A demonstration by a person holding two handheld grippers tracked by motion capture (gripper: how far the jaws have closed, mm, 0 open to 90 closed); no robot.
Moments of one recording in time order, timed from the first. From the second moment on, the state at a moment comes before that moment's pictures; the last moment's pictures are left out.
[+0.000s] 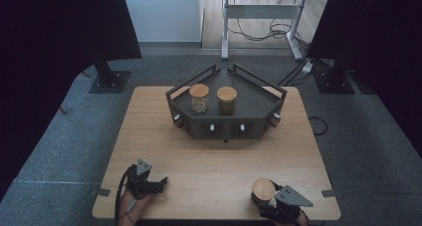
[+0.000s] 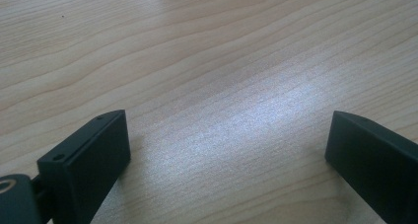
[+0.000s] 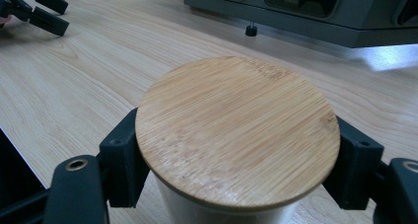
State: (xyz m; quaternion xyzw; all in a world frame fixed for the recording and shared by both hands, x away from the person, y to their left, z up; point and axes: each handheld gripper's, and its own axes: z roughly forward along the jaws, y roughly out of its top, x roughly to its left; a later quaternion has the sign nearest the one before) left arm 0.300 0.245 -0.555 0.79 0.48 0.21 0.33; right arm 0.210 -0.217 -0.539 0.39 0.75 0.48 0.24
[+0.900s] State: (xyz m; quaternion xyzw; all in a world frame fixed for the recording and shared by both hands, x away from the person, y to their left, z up) left arm 0.300 0.245 -0.555 0.79 0.48 0.21 0.33; right arm 0.210 -0.221 -0.533 0.39 0.74 0.49 0.24
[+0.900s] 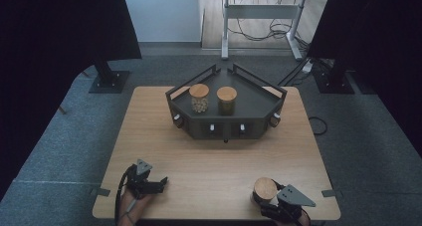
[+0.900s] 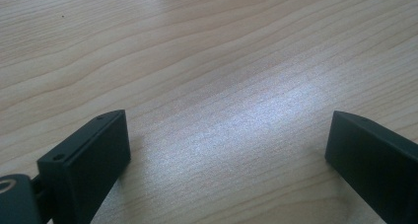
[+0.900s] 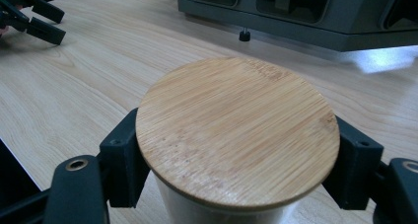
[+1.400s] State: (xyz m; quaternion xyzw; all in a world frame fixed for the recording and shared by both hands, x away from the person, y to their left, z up) left arm 0.300 0.245 -0.555 0.79 0.48 0.21 0.33; right arm 0.215 -0.220 -0.524 0.40 0.73 0.50 0.24
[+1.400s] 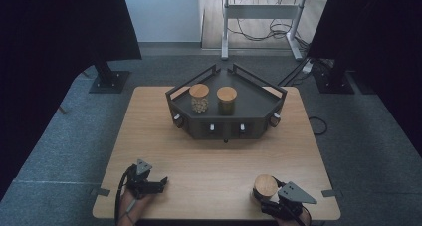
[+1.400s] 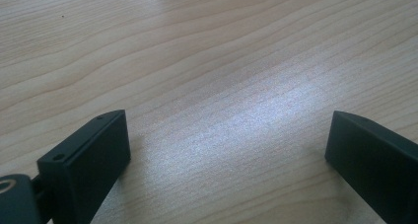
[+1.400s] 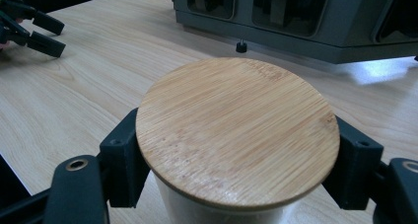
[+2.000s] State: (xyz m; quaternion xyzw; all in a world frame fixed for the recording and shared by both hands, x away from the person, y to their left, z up) left arm 0.300 0.245 -0.555 0.79 0.48 0.21 0.33; right arm 0.223 -0.219 -0.519 0.41 0.73 0.49 0.24
